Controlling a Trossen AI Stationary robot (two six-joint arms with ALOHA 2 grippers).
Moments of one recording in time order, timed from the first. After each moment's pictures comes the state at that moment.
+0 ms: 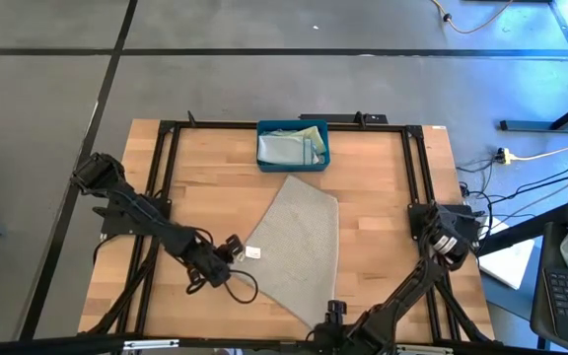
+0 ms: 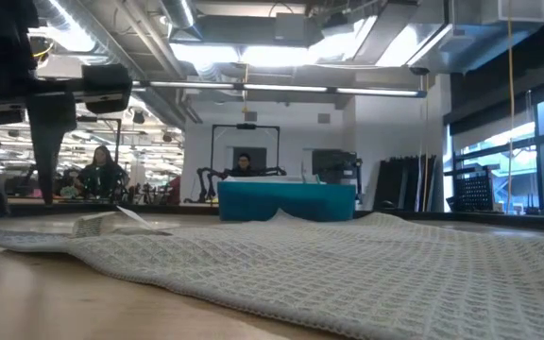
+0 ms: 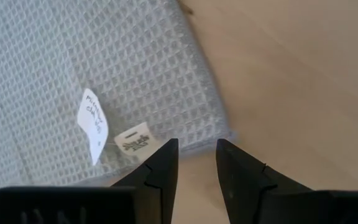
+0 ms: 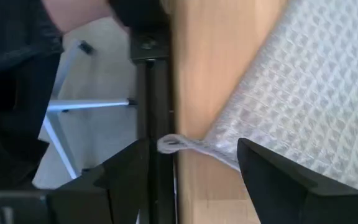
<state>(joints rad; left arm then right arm) -0.60 1.52 0.76 -0.43 -0.23 0.41 0.87 2.20 1.59 -0.54 0.30 0.89</state>
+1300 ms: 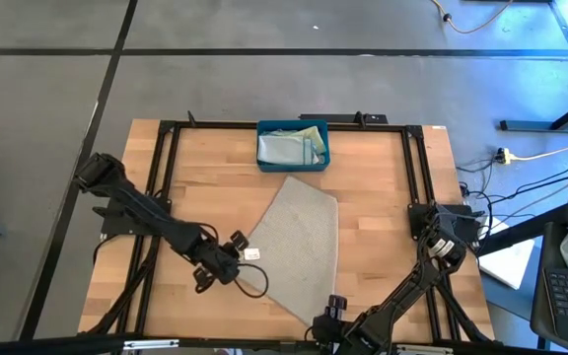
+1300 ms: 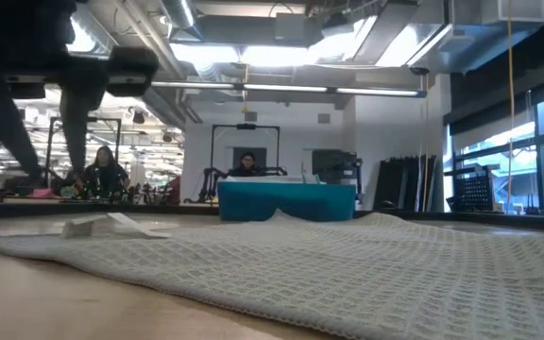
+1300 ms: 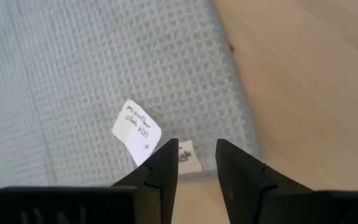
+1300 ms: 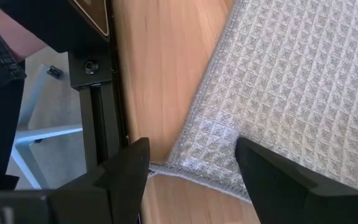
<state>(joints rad) -0.55 1.53 0.86 -0.50 -0.21 0.32 0.87 2.25 1.59 -0.59 0.41 1.01</state>
